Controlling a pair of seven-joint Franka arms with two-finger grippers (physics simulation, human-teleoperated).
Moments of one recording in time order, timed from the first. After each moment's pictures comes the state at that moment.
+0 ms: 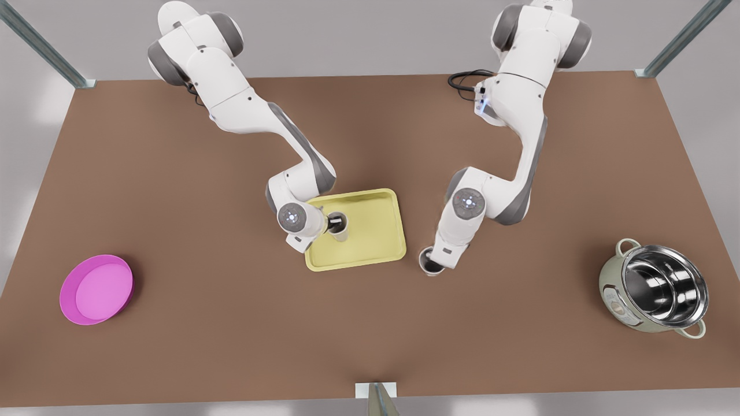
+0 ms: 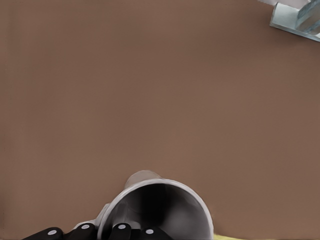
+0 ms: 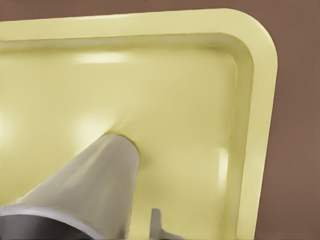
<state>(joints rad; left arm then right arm) -0.47 0.57 0.07 -1.61 0.03 2.26 -0.80 0.50 0.61 0.09 -1.73 0.27 2.16 0.27</state>
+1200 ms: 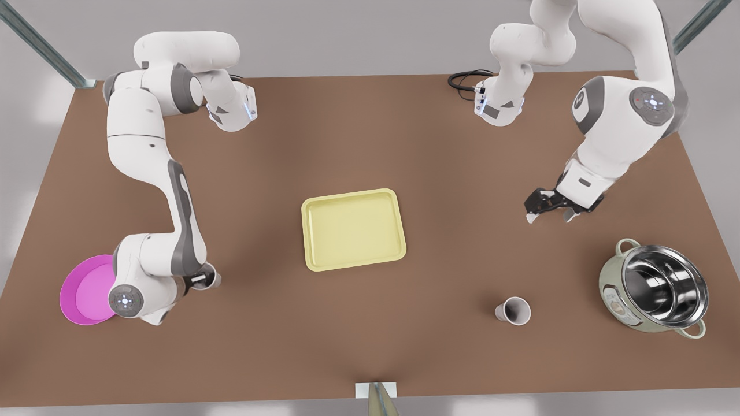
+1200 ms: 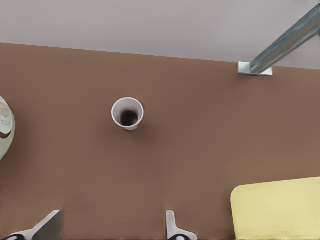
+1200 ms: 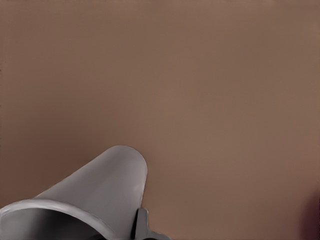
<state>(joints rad) -0.24 0.06 0.04 -1.68 -0.06 1.93 -0.19 0.02 0.84 0.01 -1.15 -0.04 1.67 -0.26</state>
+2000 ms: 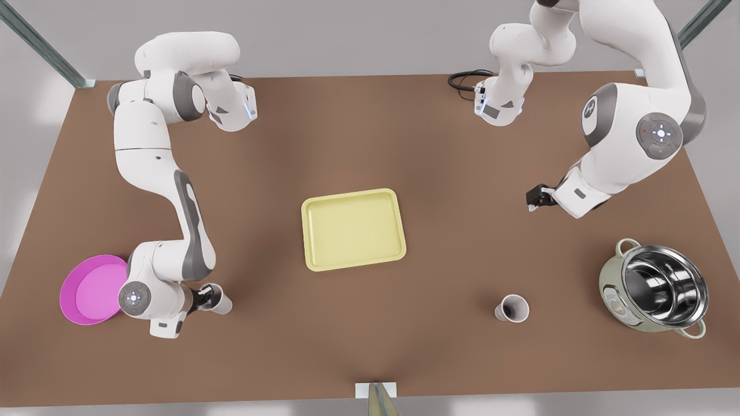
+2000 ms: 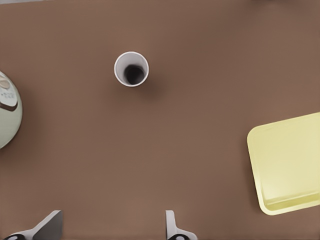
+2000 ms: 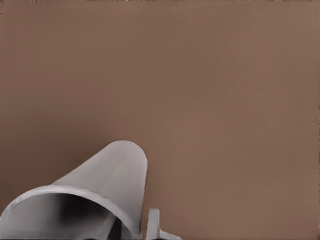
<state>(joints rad) -0.20 0.17 0.04 -1.50 -0.05 1.62 -0.06 0.01 0.91 0.04 -1.15 -0.03 1.96 -0.58</state>
